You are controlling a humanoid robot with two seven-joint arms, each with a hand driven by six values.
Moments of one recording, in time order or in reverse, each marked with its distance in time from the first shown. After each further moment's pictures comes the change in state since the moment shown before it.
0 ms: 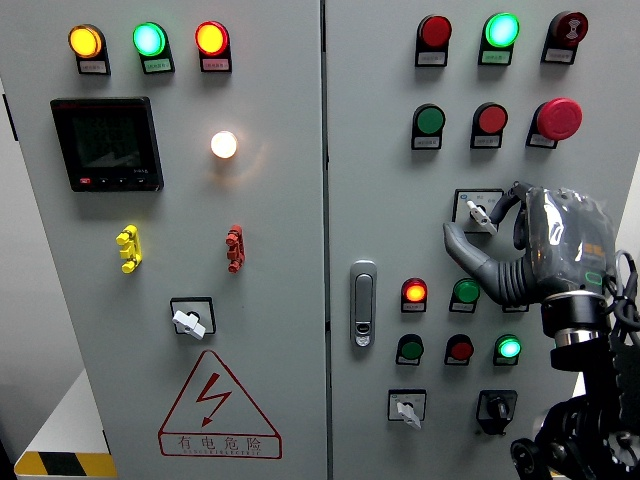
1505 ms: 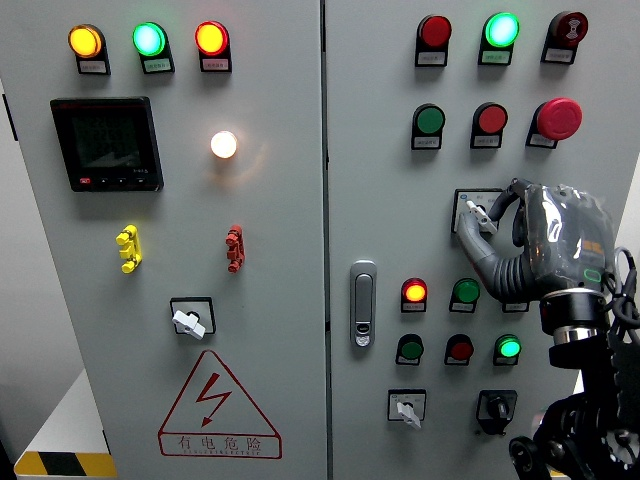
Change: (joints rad) left arm 0.000 0.000 0.000 0.000 0.000 0.000 0.000; right arm 0.007 0.002 -0.002 0.000 -0.011 0.000 -0.001
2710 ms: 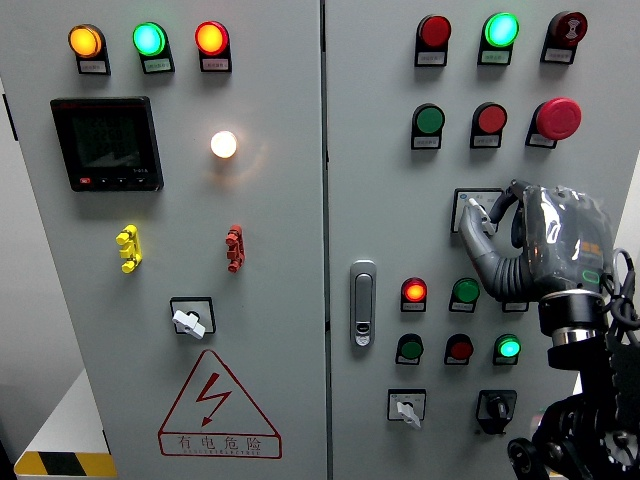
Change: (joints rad) left arm 0.000 0.000 0.000 0.000 0.000 0.000 0.000; right arm -0.002 0.000 -0.005 -0.001 -0.002 -0.005 -0.006
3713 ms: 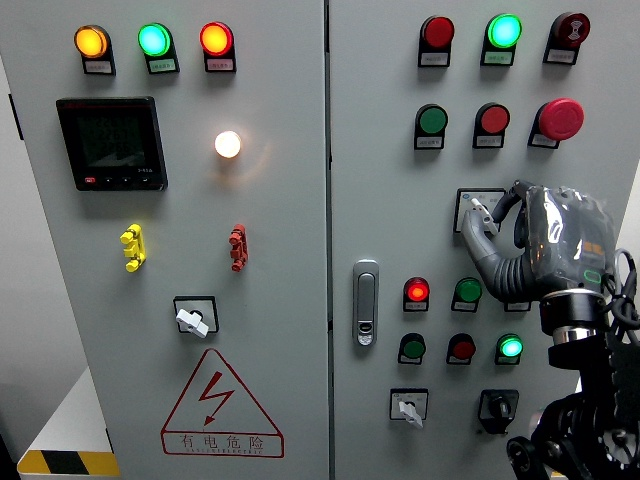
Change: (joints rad) left arm 0.000 0.000 0.000 0.000 0.000 0.000 0.000; right arm 0.004 0.000 0.002 -0.006 -0.002 -0.002 -0.021
